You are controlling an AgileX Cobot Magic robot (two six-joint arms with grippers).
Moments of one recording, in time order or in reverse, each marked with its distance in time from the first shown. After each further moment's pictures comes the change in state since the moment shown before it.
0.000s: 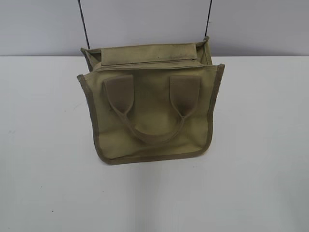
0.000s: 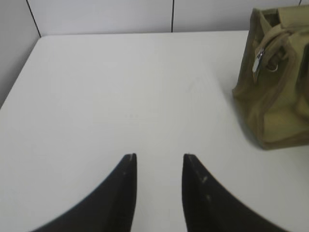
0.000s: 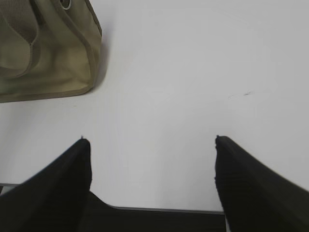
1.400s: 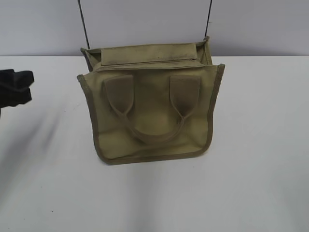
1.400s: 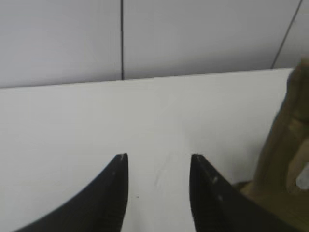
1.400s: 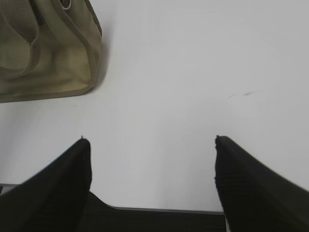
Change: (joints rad) left arm -0.200 1.427 0.152 0.189 -1.677 -0.180; right arm 0.000 0.000 0.000 0.001 0.000 0.000
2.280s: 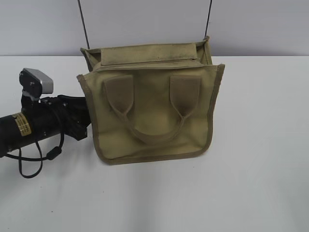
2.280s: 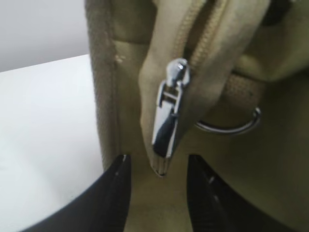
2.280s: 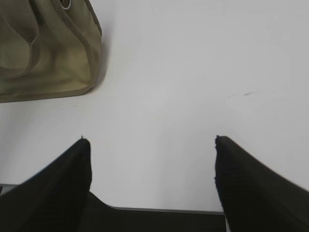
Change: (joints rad) left arm -0.003 0.584 -0.179 0.587 -0.531 -0.149; right arm 0.000 0.000 0.000 0.000 0.000 0.000
